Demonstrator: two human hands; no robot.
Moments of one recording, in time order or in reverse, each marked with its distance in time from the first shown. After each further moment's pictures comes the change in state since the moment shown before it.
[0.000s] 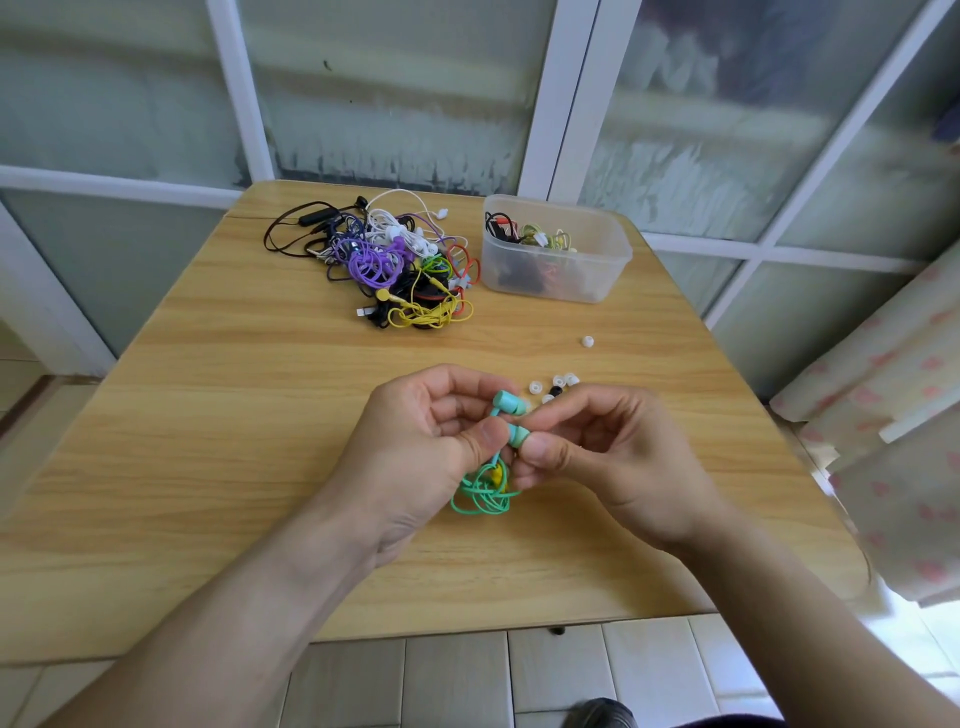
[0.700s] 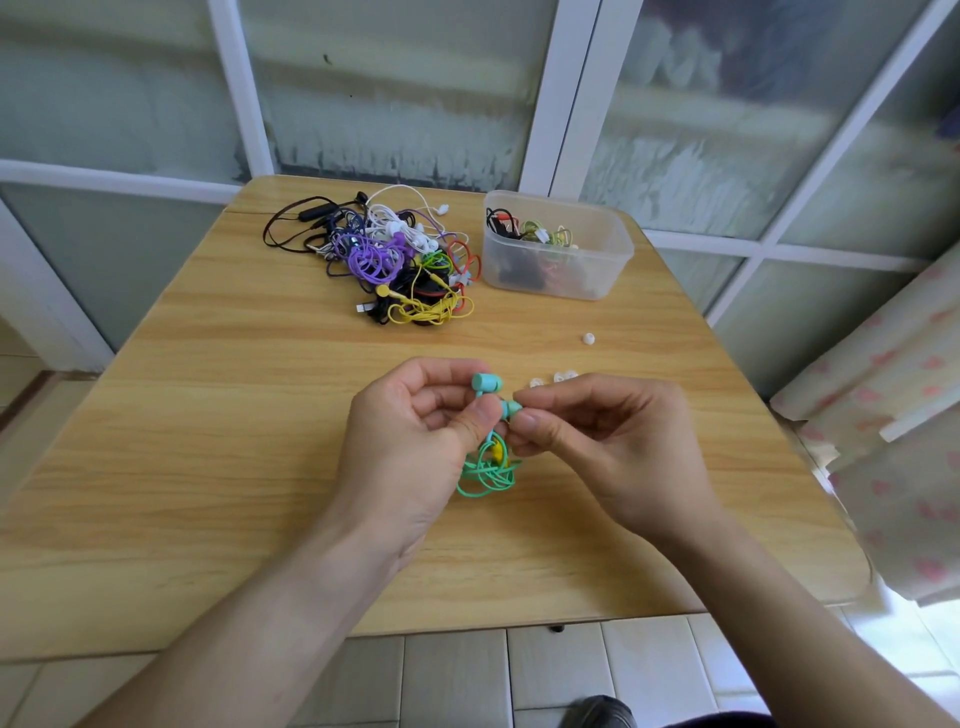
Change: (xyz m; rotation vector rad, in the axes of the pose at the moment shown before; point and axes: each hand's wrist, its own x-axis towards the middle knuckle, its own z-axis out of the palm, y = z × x) left_hand -0.001 -0.005 0.009 -0.063 0.238 0.051; right_hand 0.003 0.003 0.008 -0.160 0.161 -0.184
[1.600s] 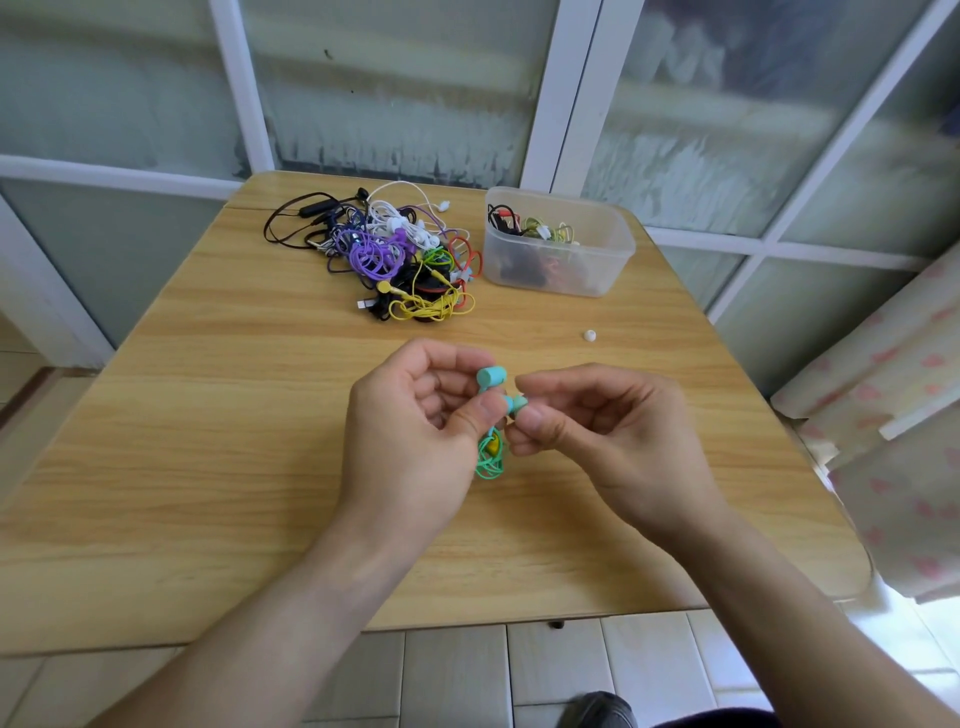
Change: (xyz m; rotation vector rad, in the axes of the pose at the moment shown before) left_hand -0.001 0.001 0.002 0.209 0.030 0.223; right_hand 0.000 -0.002 0.000 0.091 -0.015 0.069
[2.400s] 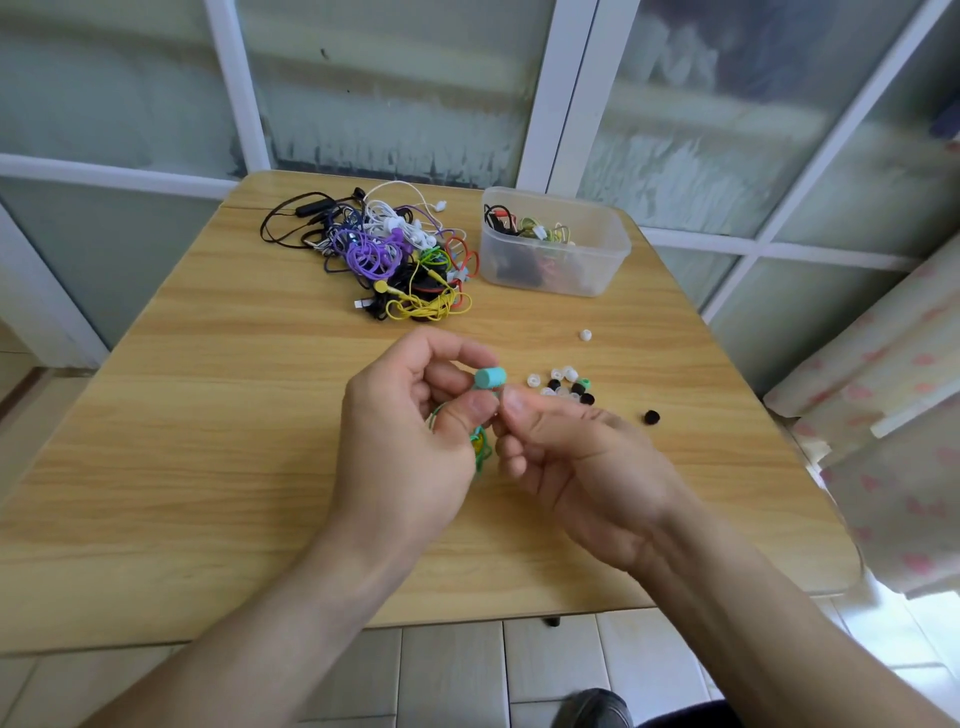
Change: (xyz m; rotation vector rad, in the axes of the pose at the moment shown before) left_hand -0.003 0.005 -0.004 0.153 -0.007 0.177; right_hand -0.004 -0.011 0.025 0.489 0.015 0.541
